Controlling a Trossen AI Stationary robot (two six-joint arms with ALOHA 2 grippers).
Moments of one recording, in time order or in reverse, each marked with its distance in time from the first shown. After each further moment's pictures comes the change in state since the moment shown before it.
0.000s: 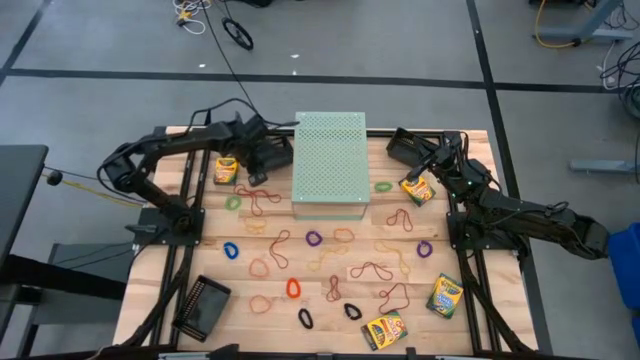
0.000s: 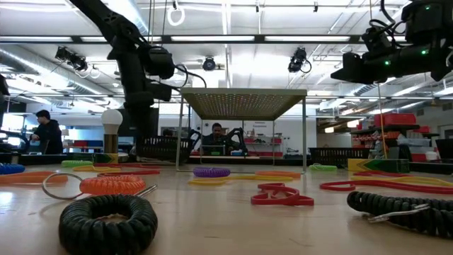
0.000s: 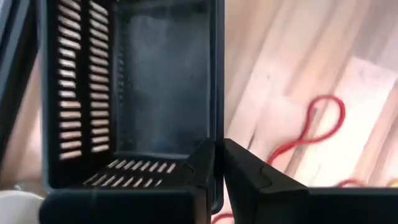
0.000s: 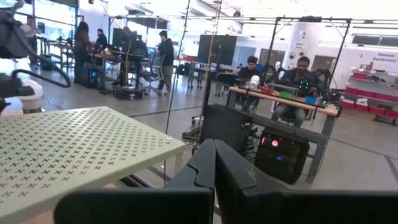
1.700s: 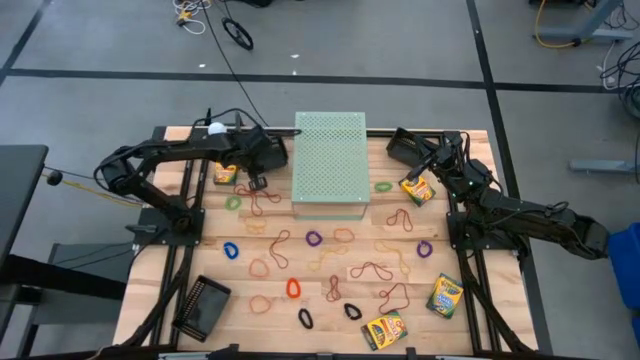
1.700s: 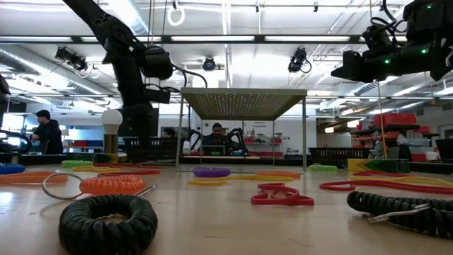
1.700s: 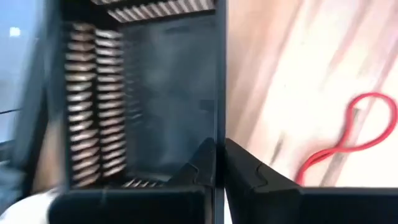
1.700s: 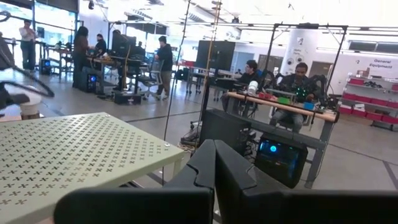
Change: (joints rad) left arm -0.064 -0.044 -0.112 0.152 -0.157 0.010; right arm 0.000 0.000 0.000 0.024 0.000 -0.016
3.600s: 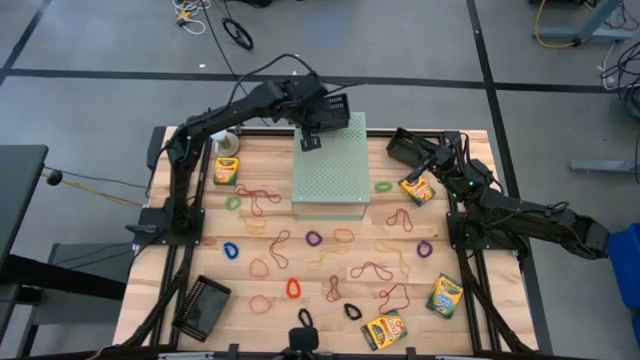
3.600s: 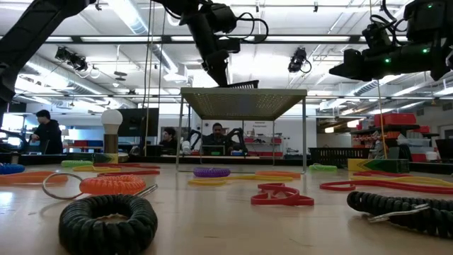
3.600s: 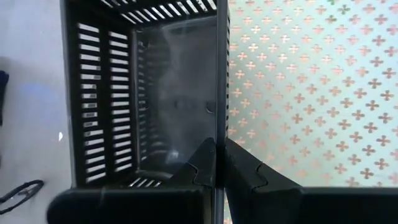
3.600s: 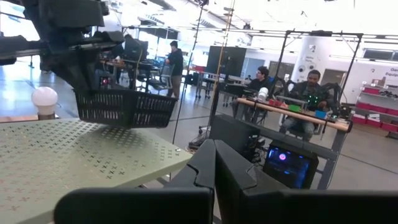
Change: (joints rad) left arm -0.123 0.539 1.177 -0.450 0.038 0.100; right arm 0.000 0.000 0.000 0.012 -0.053 -0.018
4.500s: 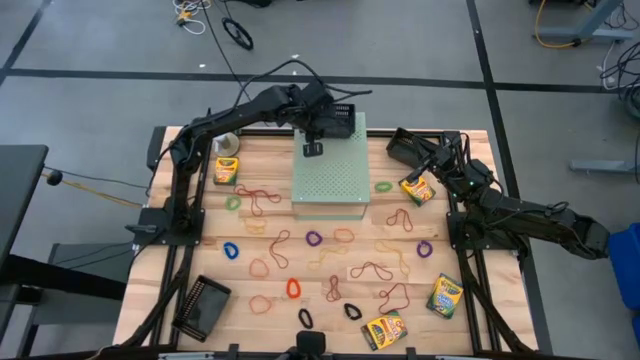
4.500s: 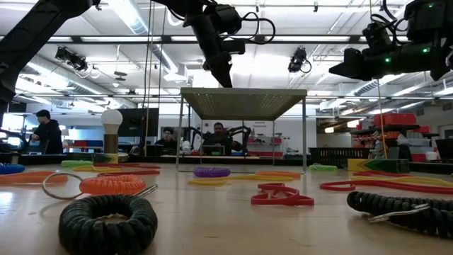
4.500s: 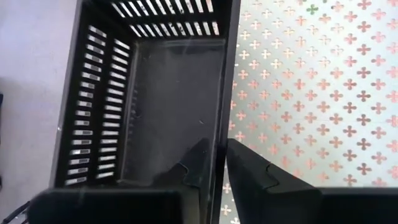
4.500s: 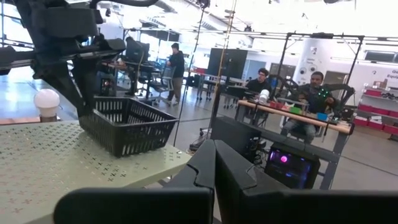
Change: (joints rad) left arm -0.024 0.024 0.000 0.011 0.008 0.056; right arm 0.000 0.000 0.000 0.008 -0.008 -0.003
